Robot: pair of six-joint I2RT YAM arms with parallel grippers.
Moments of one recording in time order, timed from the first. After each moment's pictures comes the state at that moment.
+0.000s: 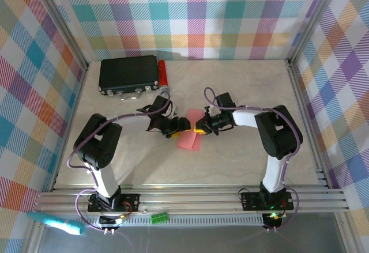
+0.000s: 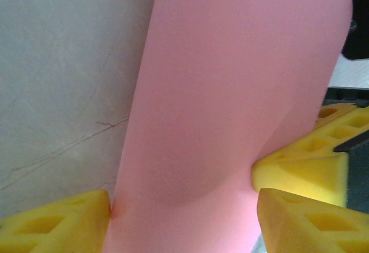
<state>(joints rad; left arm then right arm) -0.52 1.80 1.02 -0.25 0.55 -0.72 0.43 1.89 1.01 -0.18 -0.90 0.77</state>
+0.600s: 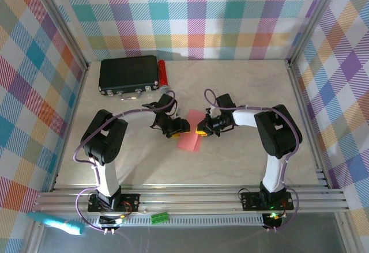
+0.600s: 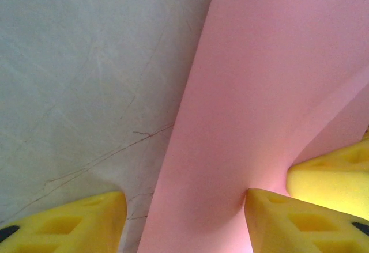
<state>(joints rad) -0.55 1.88 1.13 -0.42 0.46 -0.66 0.42 1.90 1.01 -0.24 -0.85 0.72</state>
